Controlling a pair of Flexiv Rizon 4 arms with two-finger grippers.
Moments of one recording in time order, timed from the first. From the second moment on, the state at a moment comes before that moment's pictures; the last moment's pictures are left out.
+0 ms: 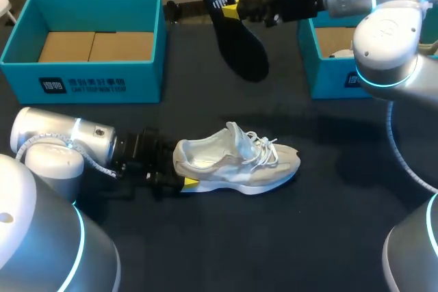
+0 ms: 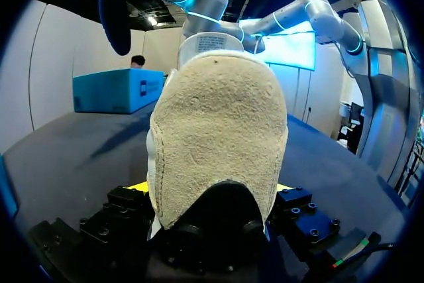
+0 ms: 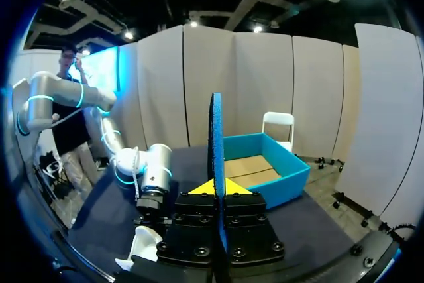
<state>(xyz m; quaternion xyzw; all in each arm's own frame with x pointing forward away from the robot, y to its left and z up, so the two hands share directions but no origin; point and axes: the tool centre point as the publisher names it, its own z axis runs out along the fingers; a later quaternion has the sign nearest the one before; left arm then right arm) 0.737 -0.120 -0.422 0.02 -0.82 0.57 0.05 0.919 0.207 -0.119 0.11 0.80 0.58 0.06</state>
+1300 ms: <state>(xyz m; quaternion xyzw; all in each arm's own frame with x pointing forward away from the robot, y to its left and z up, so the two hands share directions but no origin) 0.737 -0.120 -0.422 0.02 -0.82 0.57 0.05 0.923 0.188 -0.022 0.21 0.76 0.60 -0.14</state>
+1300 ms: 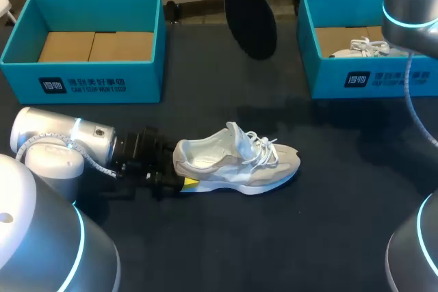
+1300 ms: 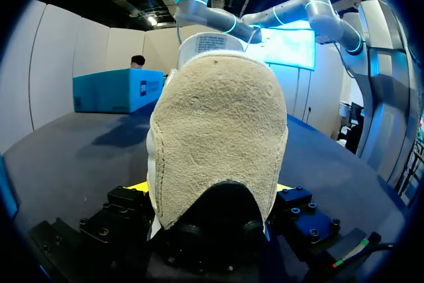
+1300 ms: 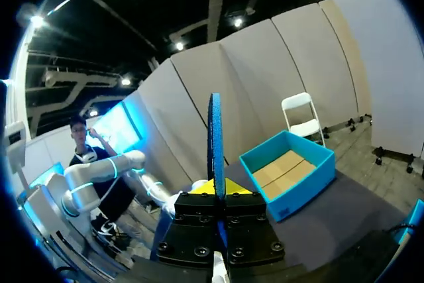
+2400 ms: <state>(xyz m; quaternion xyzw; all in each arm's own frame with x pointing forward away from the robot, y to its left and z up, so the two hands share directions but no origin) 0.737 -0.120 -0.422 0.02 -0.82 0.57 0.05 0.889 0.192 0.000 0.26 0.75 0.58 -0.17</state>
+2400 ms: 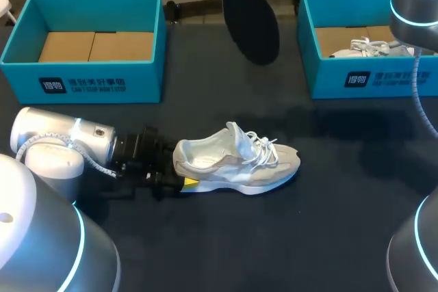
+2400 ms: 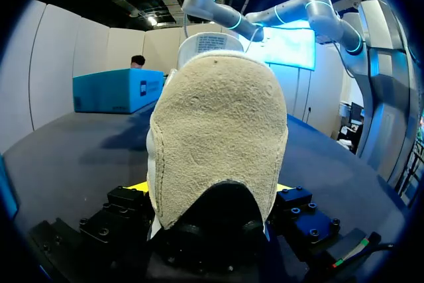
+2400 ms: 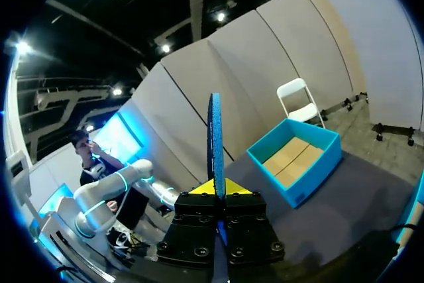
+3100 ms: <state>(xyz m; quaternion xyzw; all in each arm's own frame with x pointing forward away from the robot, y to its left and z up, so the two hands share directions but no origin) 0.737 -0.120 -0.422 0.02 -0.82 0.57 0.05 0.844 0.178 0.047 0.33 0.69 0.60 -0.21</state>
